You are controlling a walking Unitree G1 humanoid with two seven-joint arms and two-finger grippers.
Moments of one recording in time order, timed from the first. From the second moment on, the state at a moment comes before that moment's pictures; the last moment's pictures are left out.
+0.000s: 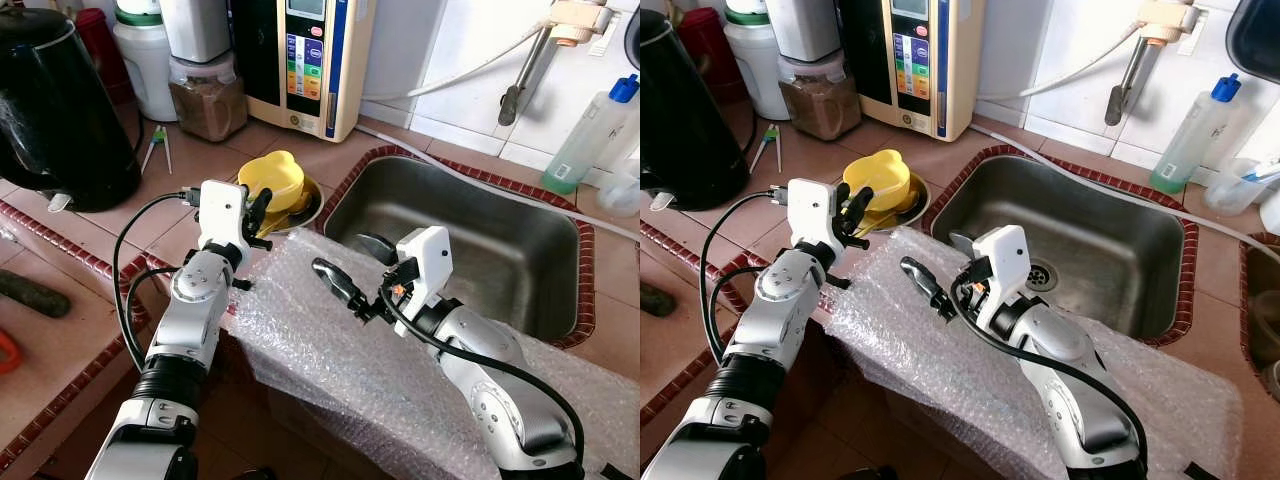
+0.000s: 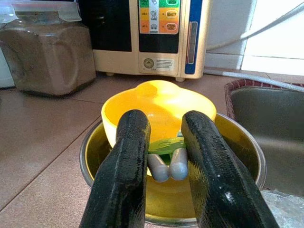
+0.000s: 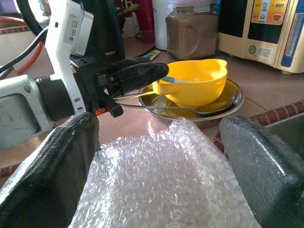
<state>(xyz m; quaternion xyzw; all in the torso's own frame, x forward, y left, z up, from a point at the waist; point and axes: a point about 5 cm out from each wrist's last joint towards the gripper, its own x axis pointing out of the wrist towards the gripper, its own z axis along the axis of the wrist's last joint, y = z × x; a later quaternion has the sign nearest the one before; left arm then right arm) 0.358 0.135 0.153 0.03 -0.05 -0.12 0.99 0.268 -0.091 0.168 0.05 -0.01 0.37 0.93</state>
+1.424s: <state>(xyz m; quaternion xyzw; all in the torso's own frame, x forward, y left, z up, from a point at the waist) 0.291 0.058 0.197 0.04 -0.24 -0.33 0.91 0.309 -0.134 0.185 0.35 -0.02 0.21 0.91</state>
